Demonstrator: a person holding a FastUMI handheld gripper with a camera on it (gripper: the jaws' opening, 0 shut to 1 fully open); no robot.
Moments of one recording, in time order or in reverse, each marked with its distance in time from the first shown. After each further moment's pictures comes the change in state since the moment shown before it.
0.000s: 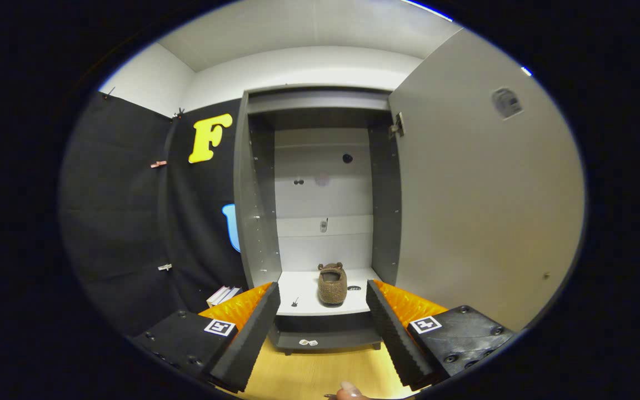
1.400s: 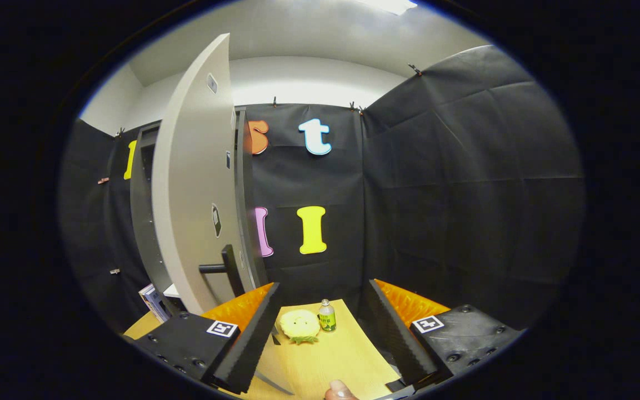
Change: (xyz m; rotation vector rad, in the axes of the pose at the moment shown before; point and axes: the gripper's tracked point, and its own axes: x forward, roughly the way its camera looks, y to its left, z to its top) arm -0.057 -0.309 -0.019 0.062 -0.016 -0.287
